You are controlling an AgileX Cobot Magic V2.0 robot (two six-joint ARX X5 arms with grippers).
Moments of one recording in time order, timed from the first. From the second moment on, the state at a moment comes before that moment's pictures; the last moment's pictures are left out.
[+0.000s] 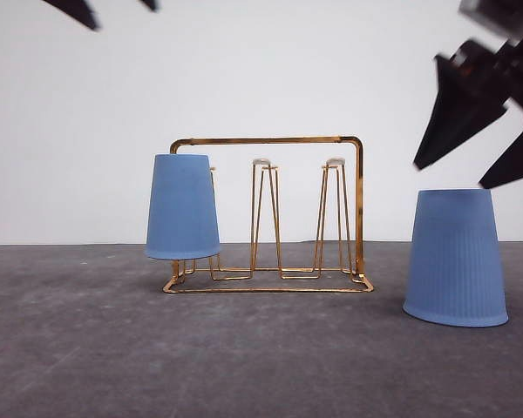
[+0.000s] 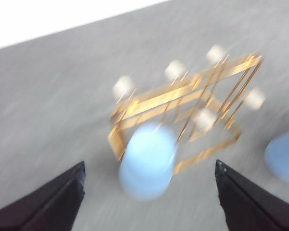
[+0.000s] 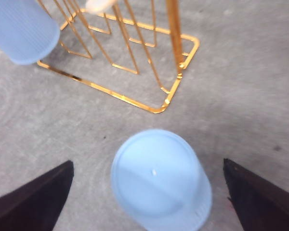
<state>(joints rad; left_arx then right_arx) -0.46 1.25 1.40 -0.78 -0.02 0.01 0.23 1.14 0.72 -0.30 -0.35 0.00</state>
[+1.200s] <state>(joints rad) -0.43 1.09 1.00 -0.84 -0.08 -0.07 0.34 1.27 1.21 -0.42 -0.36 -0.05</state>
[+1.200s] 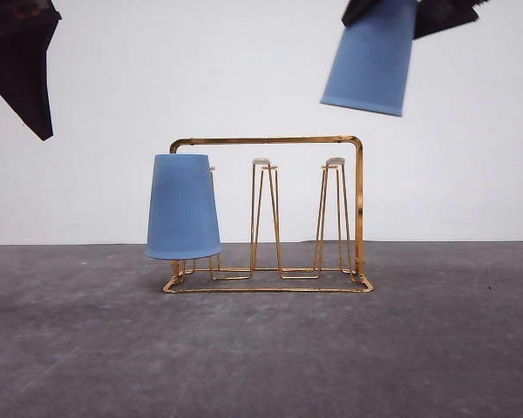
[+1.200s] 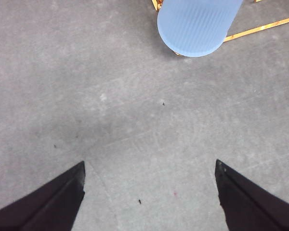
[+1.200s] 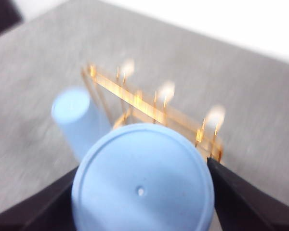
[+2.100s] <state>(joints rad) -0.43 1.09 1.00 -0.79 -0.08 -0.07 0.35 1.60 1.21 -0.31 -0.30 -0.05</state>
